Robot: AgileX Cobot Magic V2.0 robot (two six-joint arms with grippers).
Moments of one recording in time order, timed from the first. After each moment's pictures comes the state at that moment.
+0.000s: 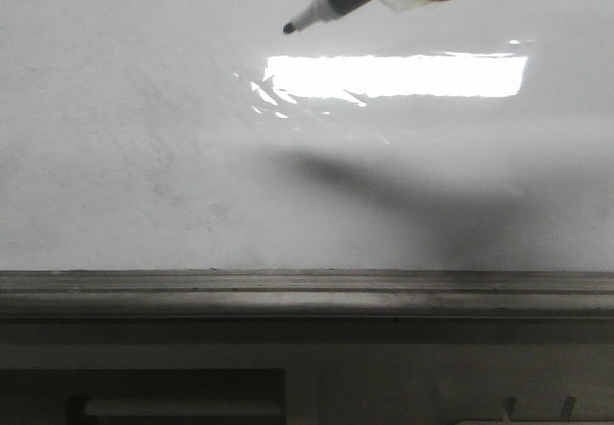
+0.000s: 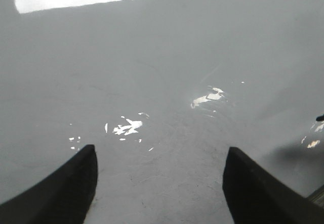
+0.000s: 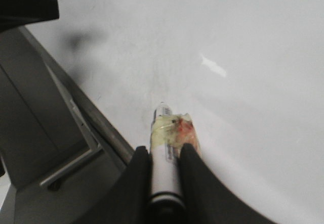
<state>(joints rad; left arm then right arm) -0.24 0.60 -0.56 -0.89 0.42 0.85 0.65 0.76 -0.62 0.69 0.31 -0.65</state>
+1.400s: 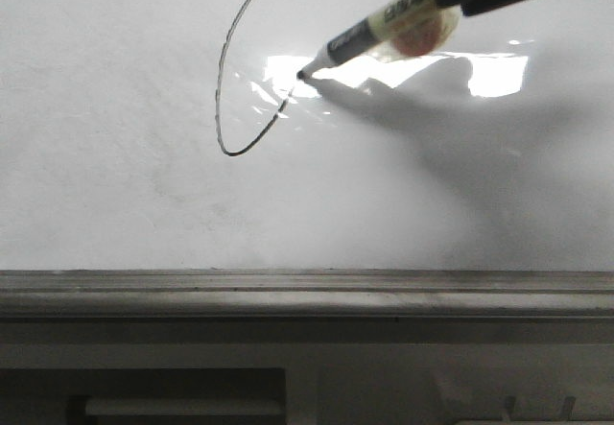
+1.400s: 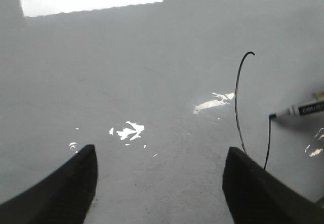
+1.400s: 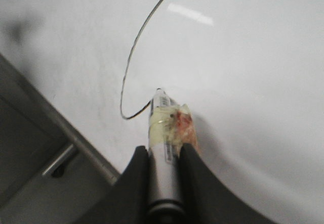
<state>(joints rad) -0.24 0.60 -0.56 -0.90 0.40 0.85 0.48 0.98 -0.75 0.70 0.43 -0.60</state>
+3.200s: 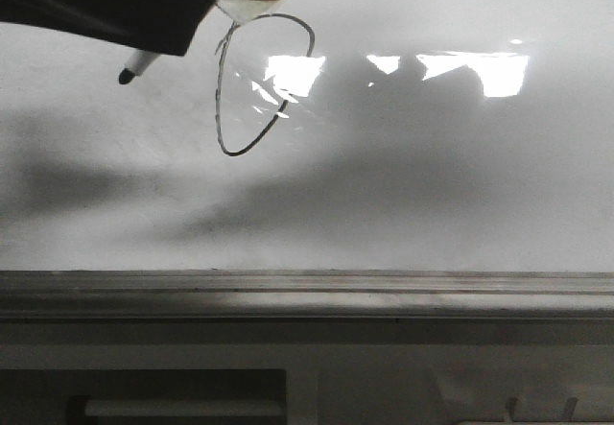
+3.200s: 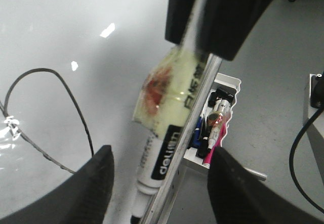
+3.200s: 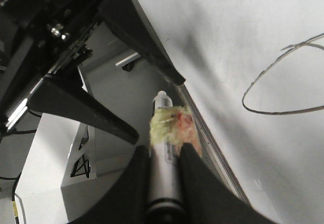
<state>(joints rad) -0.64 0.99 -0.69 -1.11 0.54 1.30 0.58 1.26 -1.24 0.65 1.04 -0.62</state>
